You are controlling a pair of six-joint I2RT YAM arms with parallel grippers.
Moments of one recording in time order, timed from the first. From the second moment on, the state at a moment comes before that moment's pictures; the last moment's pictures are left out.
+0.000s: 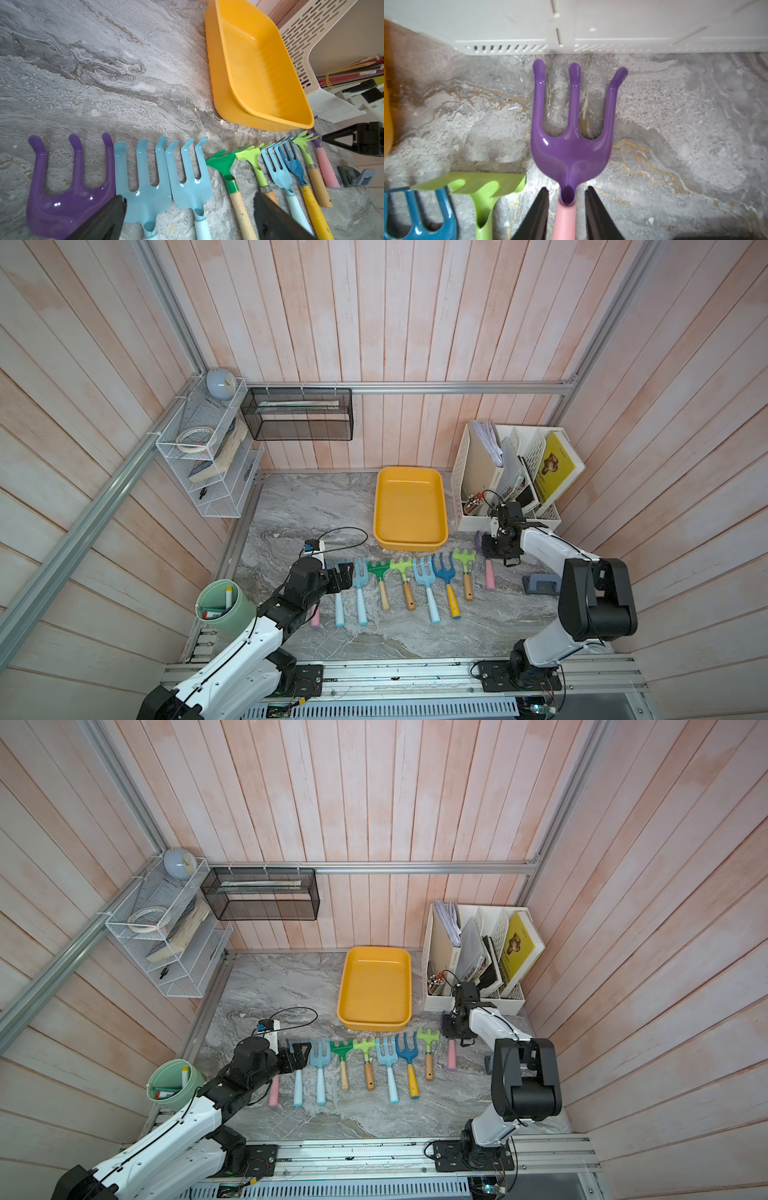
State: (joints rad) left arm -0.46 0.86 0.37 -0.12 0.00 -0.55; right arm 0.05 1.63 0.96 -0.54 0.01 0.10
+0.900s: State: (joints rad) left arm -0.46 0.85 0.37 -0.12 -0.01 -0.55; right arm 0.05 1.50 0.72 -0.32 -0.02 -0.09
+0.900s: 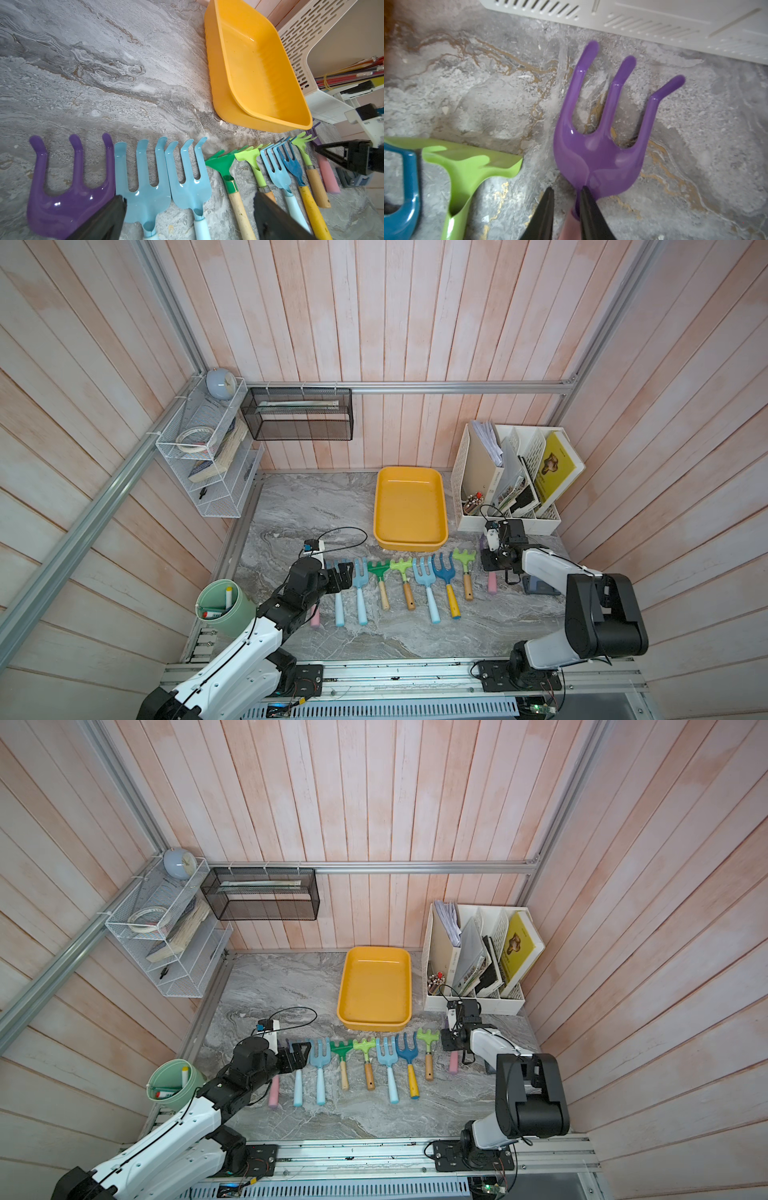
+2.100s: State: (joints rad) left arm -0.46 0.82 0.37 -0.14 -0.03 -0.55; right arm 0.19 1.47 0.66 -0.29 0.14 -0.27
